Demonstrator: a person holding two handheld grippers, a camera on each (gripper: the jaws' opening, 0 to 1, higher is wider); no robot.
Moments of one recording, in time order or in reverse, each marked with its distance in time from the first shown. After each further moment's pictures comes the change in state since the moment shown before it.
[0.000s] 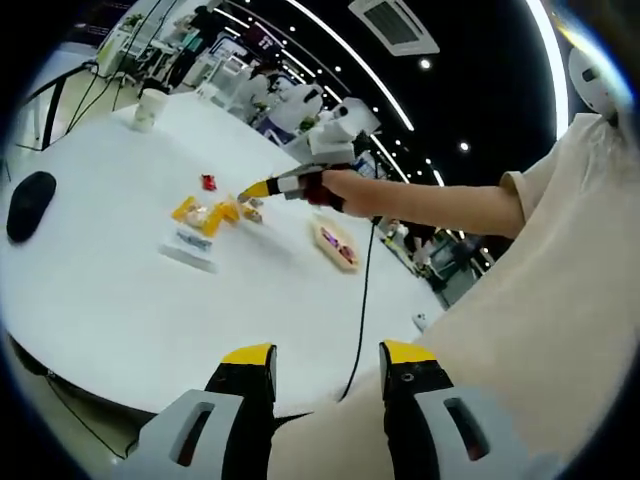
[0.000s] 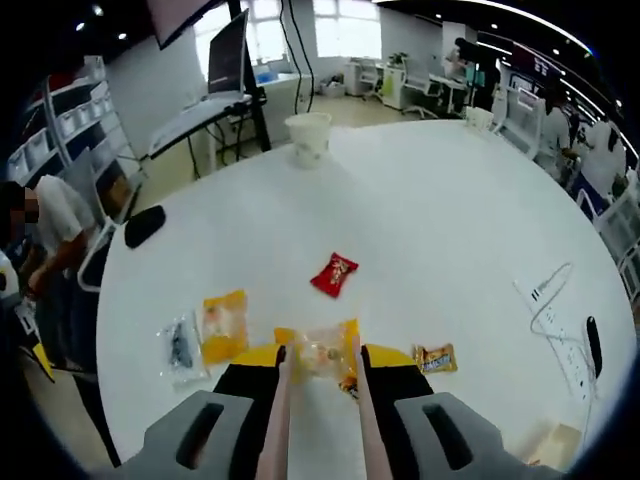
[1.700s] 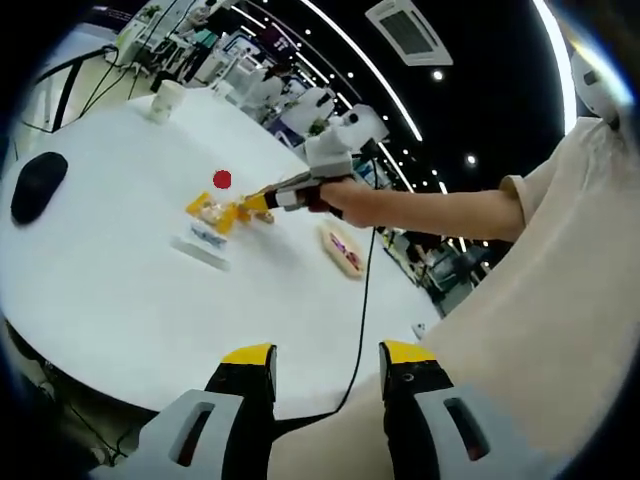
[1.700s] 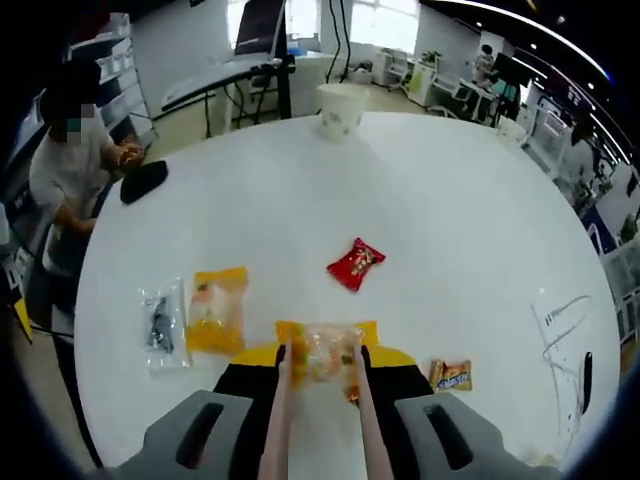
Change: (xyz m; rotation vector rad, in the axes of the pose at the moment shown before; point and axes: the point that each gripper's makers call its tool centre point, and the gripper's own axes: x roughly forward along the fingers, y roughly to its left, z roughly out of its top) left arm -0.001 0.014 0.003 -0.060 -0.020 0.001; right arm 0.027 0.005 -0.013 -0.140 0.077 -0.001
